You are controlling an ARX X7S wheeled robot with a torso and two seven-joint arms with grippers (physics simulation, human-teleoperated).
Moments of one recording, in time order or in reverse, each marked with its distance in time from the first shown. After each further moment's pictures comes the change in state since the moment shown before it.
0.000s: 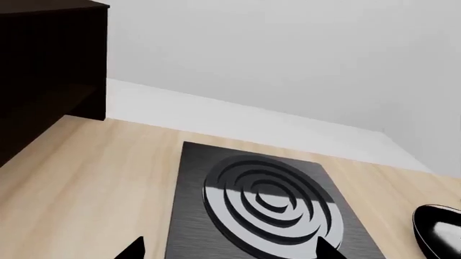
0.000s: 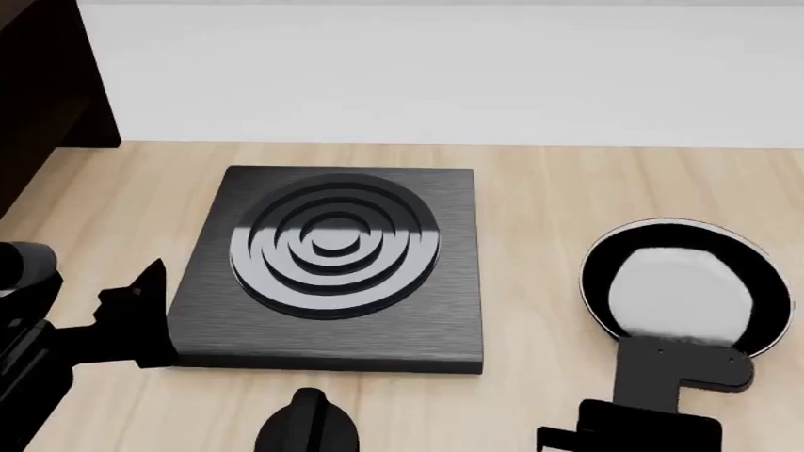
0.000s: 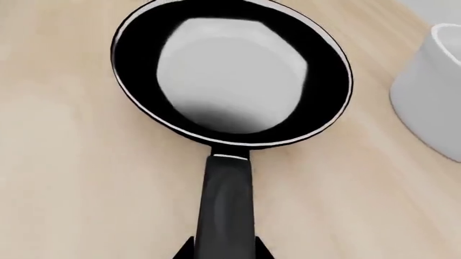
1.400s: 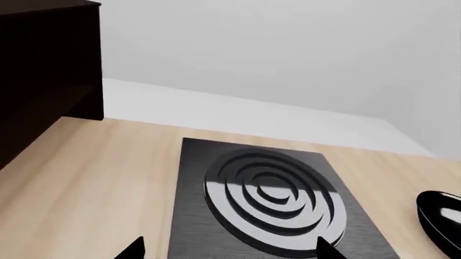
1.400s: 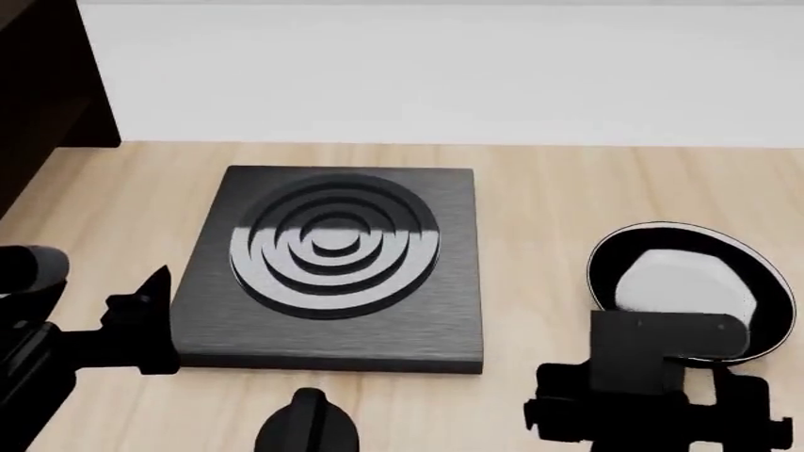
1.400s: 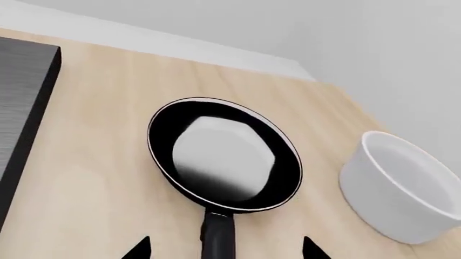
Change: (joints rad) left arm -0.009 -0.004 0.013 0.006 0.048 -0.037 0.039; right arm -0.084 0.010 -0.069 -0.434 -0.116 0.159 0.018
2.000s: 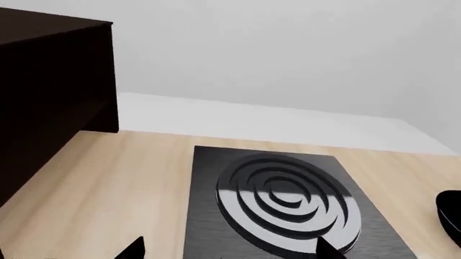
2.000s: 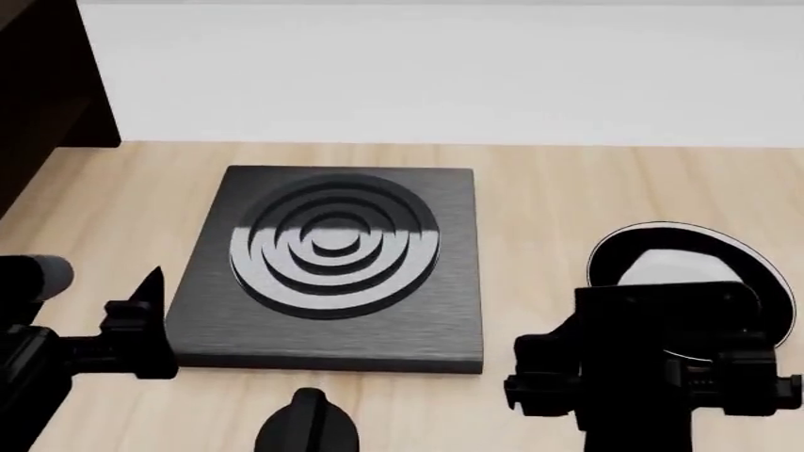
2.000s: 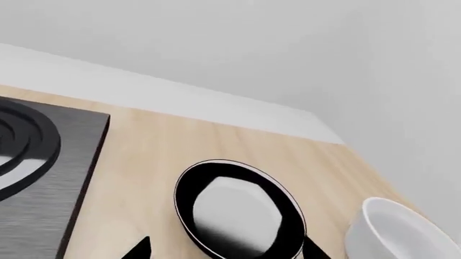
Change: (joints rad) left arm 0.026 -0.003 0.029 0.051 0.062 0.015 -0.015; right arm -0.012 0.055 -0.036 -0.280 0.008 0.088 -0.073
